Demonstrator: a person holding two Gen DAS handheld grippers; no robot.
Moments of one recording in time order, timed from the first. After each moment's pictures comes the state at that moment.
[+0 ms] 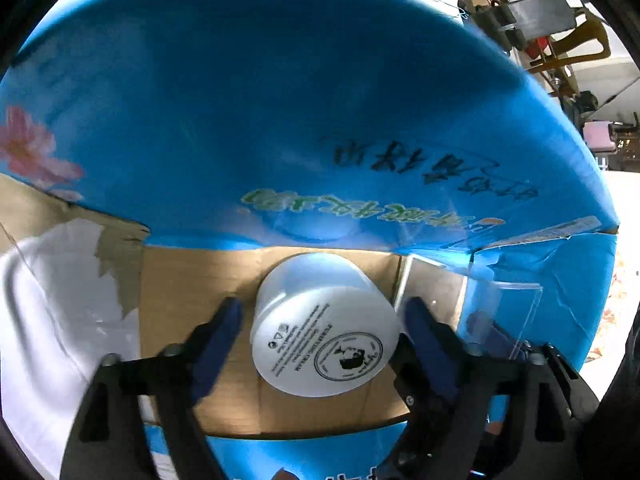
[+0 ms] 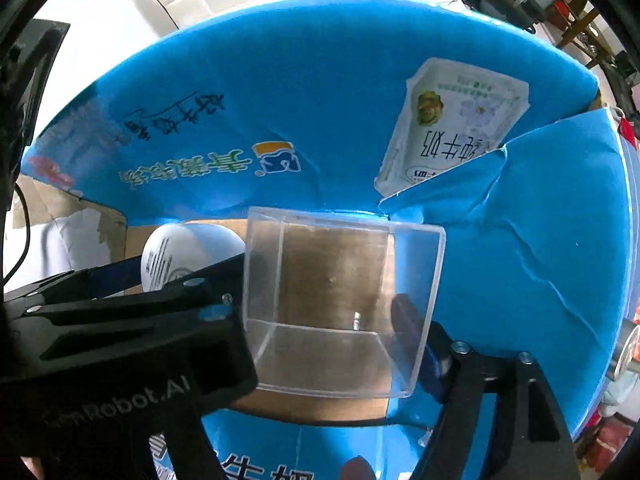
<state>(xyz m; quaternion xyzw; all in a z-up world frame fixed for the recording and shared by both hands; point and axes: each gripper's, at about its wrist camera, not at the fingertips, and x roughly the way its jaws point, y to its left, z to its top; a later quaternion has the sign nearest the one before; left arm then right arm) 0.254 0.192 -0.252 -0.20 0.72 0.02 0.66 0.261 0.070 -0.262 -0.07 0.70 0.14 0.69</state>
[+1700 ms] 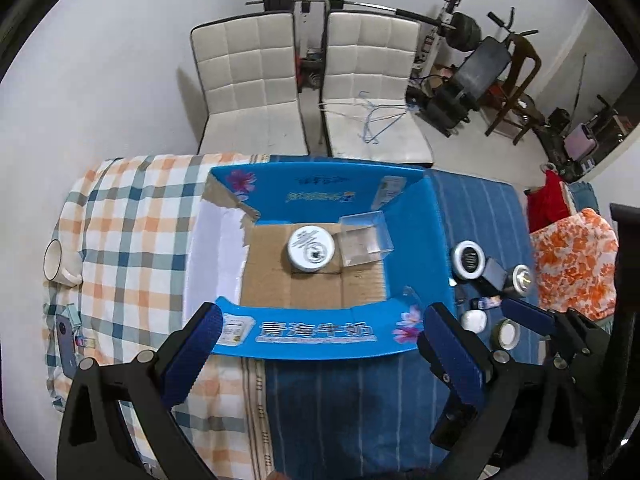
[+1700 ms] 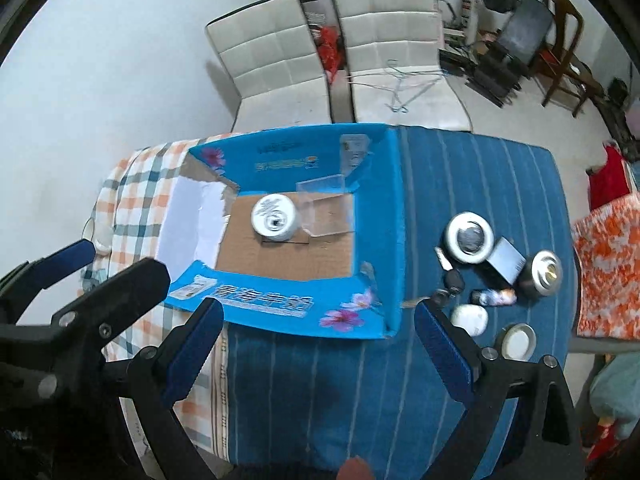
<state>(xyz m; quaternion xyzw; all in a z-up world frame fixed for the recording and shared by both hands) 0.095 0.122 -0.020 -0.09 0.56 0.07 0.82 0.085 -0.063 -0.031 -0.03 0.59 0.20 0.78</state>
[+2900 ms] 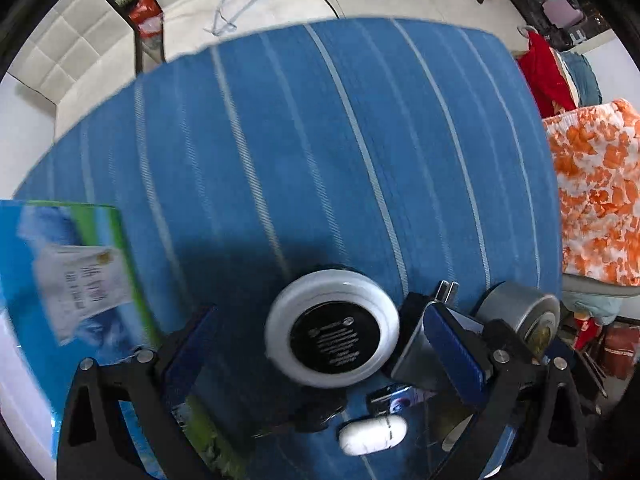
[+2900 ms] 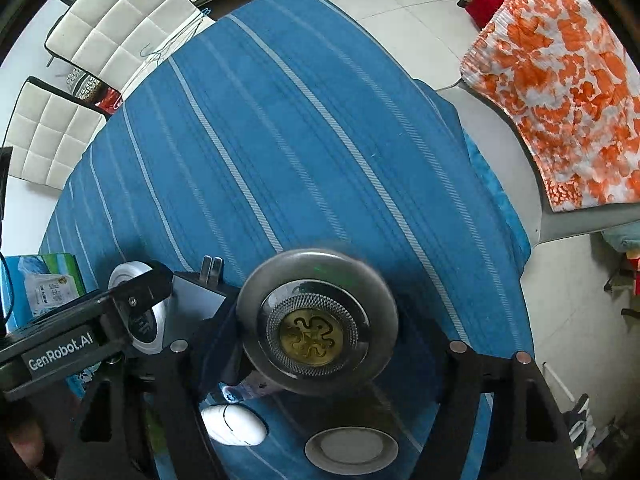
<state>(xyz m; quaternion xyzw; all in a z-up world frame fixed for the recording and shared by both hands) 0.322 -0.121 -0.273 -0.01 0.74 -0.04 0.68 0.238 -0.347 -0.261 0.14 0.68 -0.05 0.72</state>
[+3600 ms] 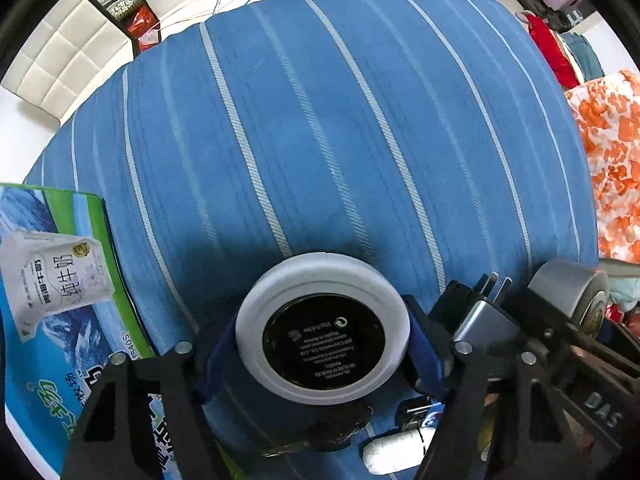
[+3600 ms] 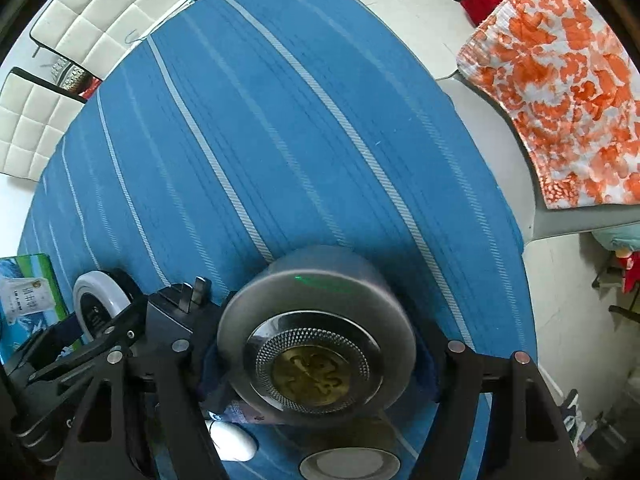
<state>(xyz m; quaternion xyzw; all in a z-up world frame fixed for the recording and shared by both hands) 0.291 -0.137 -0.290 0.04 0.72 -0.03 0.69 0.243 -0.339 -0.276 0.12 0.70 -0.07 0.70</state>
